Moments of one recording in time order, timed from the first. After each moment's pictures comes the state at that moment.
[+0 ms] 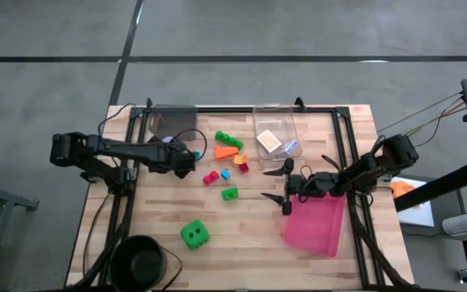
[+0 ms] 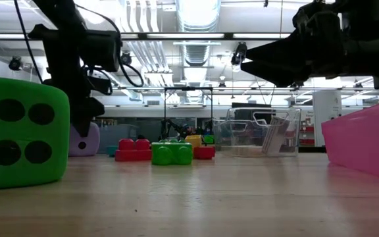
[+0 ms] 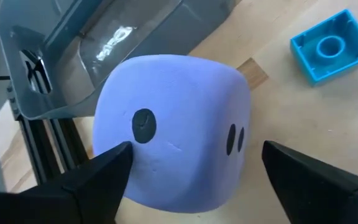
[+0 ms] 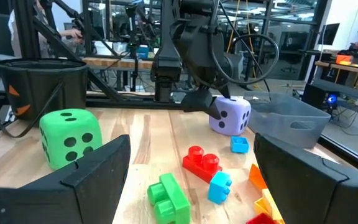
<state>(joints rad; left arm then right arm) 0.15 1.42 0.73 -0.89 -0.62 -0.71 0.23 1.60 0.26 1.38 0.34 -0.05</state>
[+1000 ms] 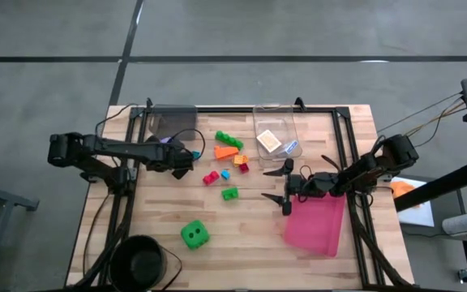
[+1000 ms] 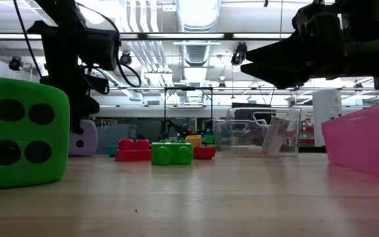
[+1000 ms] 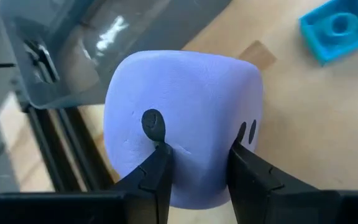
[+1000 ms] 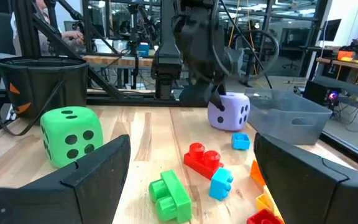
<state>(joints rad) 0.13 1.38 0.75 -0.97 -0.56 -0.71 0.23 1.60 0.26 1.36 0.34 -0.03</state>
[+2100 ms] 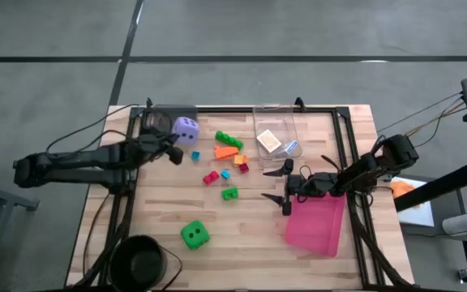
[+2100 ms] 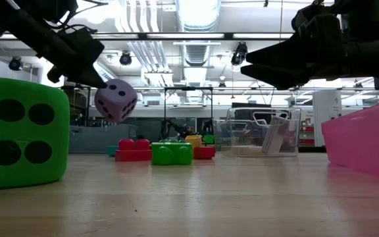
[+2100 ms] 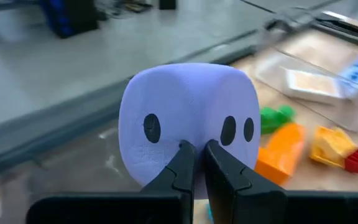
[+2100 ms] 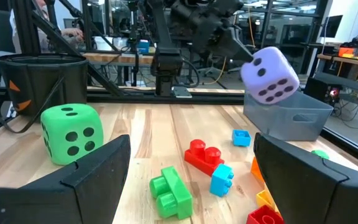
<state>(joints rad) 0.24 0.74 0.46 -0.29 -0.60 -0.37 0.23 1.60 0.26 1.35 0.34 -0.03</state>
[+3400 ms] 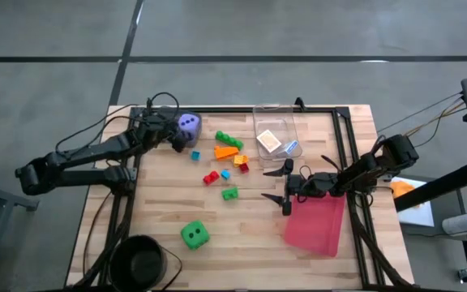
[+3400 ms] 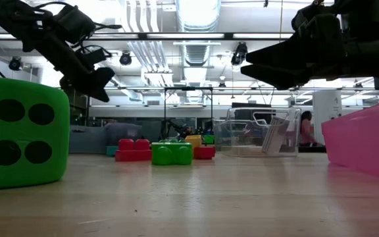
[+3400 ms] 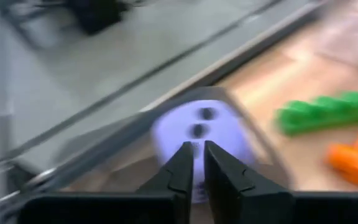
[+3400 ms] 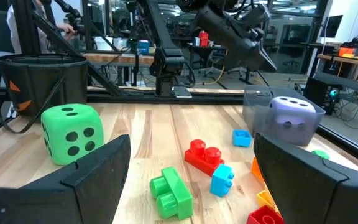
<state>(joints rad) 0.55 0.93 0.48 -0.15 -0.39 -0.07 0.23 1.60 0.26 1.35 0.34 -0.02</state>
